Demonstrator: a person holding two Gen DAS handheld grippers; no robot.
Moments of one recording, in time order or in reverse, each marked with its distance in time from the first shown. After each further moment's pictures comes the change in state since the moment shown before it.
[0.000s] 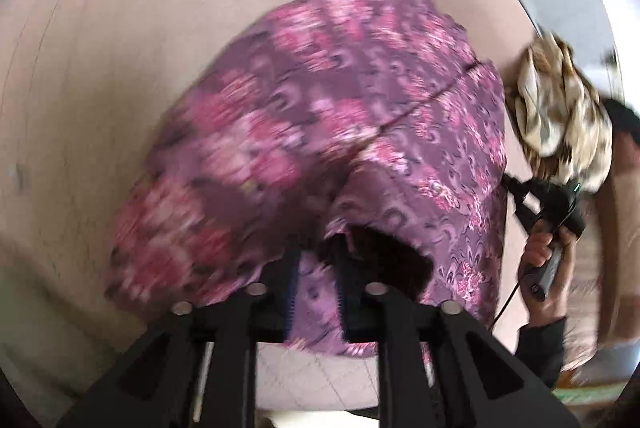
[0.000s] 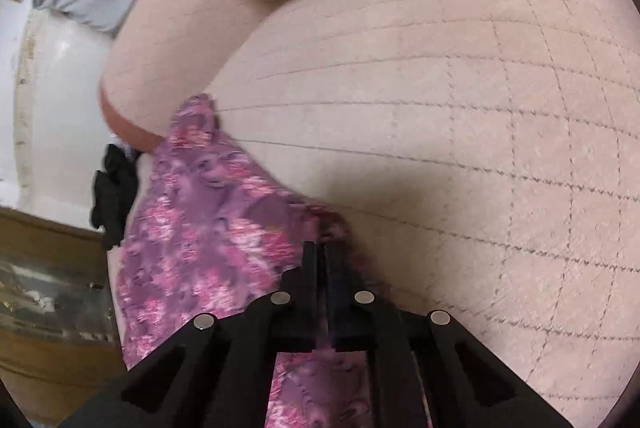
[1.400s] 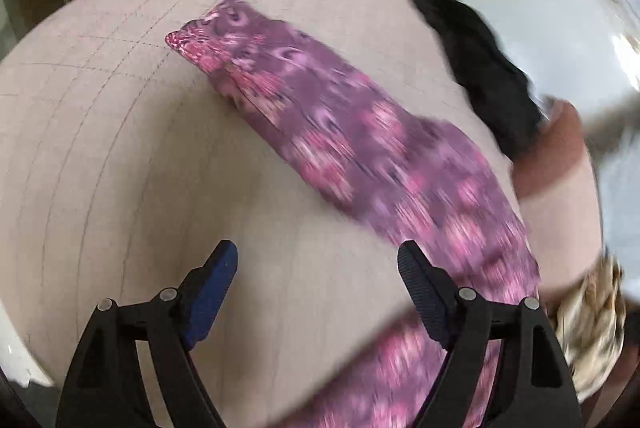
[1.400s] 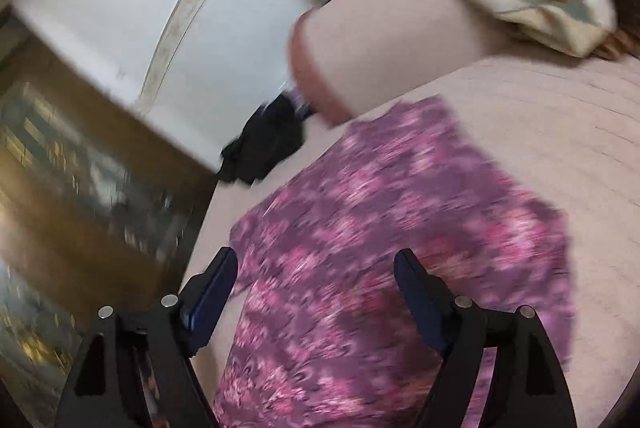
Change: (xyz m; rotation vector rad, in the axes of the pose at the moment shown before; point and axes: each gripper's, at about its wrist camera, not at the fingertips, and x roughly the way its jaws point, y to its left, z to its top) left arm -0.041 0.101 0.193 -0.438 -0.343 0.190; right arm -0.055 0.158 -0.102 -0.524 -0.045 0.313
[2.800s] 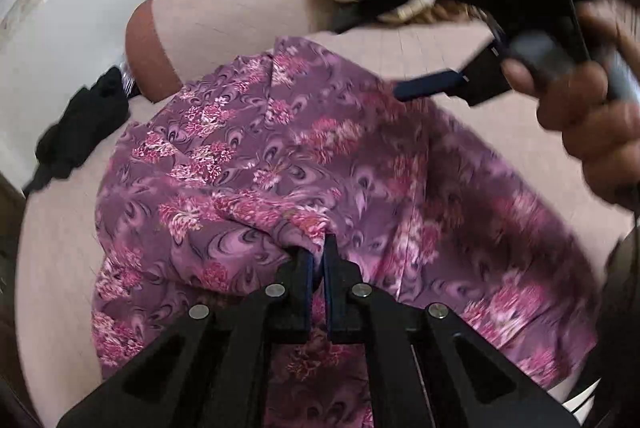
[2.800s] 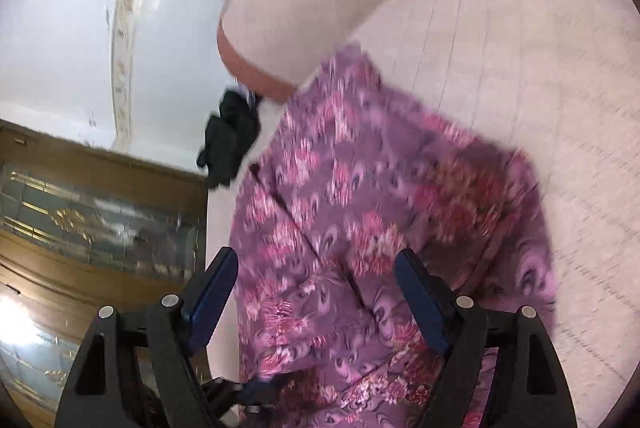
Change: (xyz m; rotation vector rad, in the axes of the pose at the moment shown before) left arm -0.017 -0.190 -0.350 1.552 -0.075 -0.199; right arm 0.005 -0.125 0.014 0.339 0.152 0.083
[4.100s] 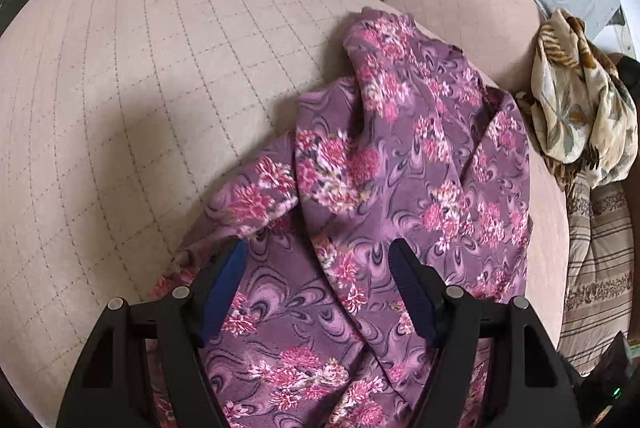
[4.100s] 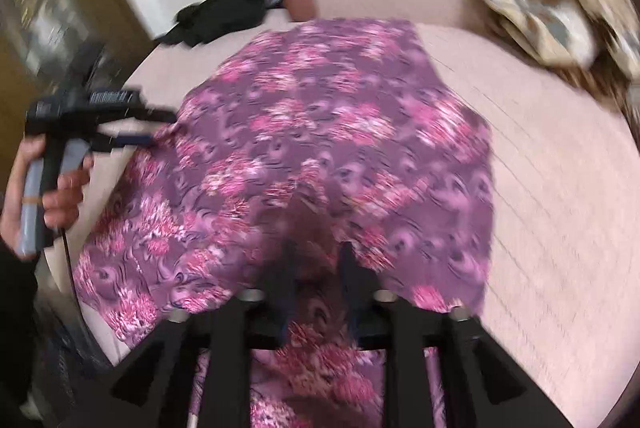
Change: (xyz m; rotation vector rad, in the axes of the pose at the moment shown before) left arm 0.045 0.217 -0.034 -0.845 0.252 -0.159; right arm -0.027 0.060 -0.138 -0.508 -0.014 -0.473
